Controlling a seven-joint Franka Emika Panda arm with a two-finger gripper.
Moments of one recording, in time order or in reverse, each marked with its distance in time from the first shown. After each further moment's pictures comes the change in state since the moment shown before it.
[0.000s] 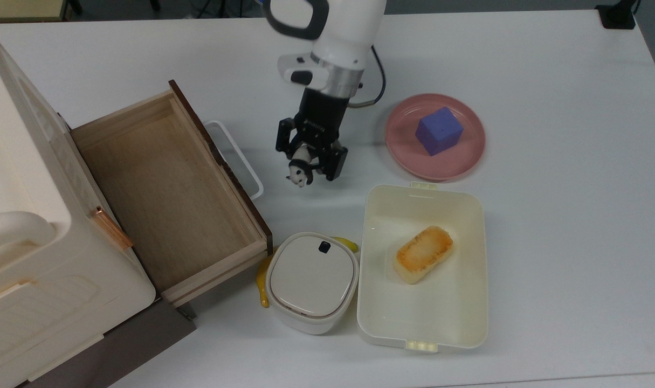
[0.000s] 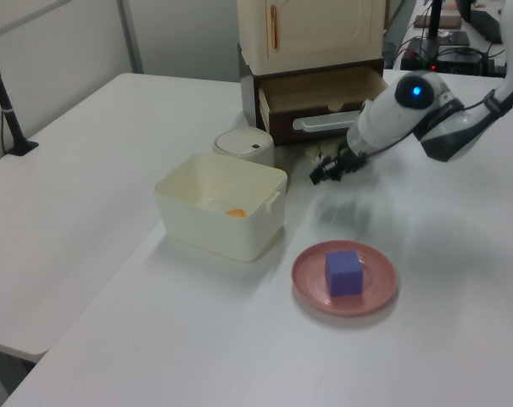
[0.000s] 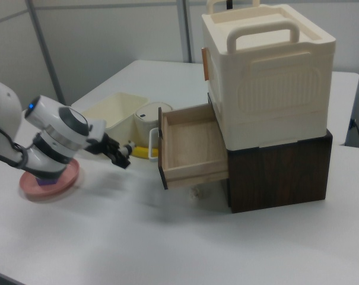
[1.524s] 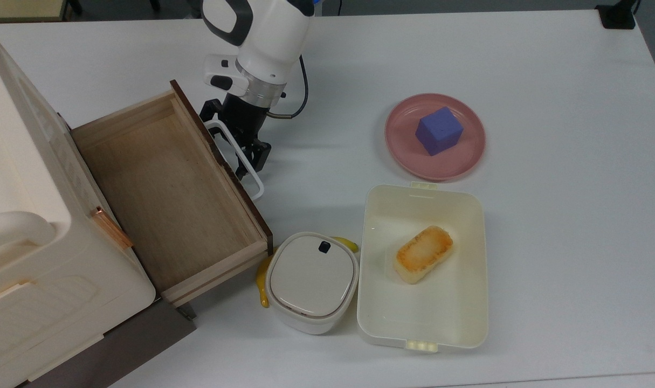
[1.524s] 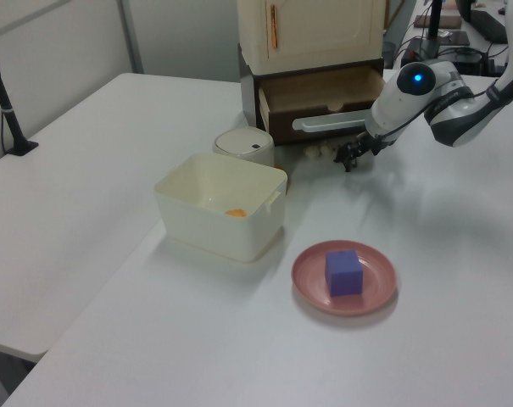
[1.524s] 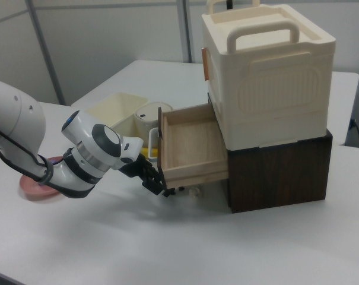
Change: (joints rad) arm -0.058 0.019 -0.170 -0.047 -0.016 -0.020 -0.112
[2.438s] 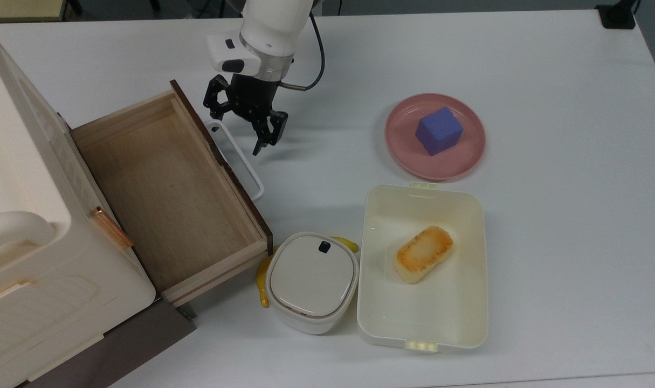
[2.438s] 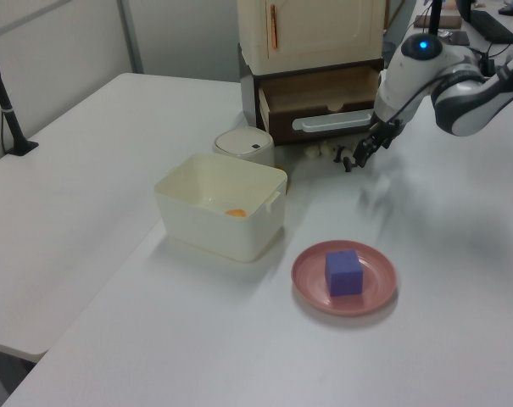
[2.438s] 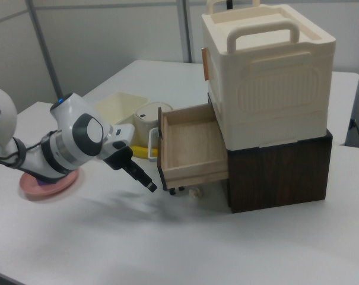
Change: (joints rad) arm 0.051 -0.142 0.000 -0.089 0.384 -0.076 -0.578
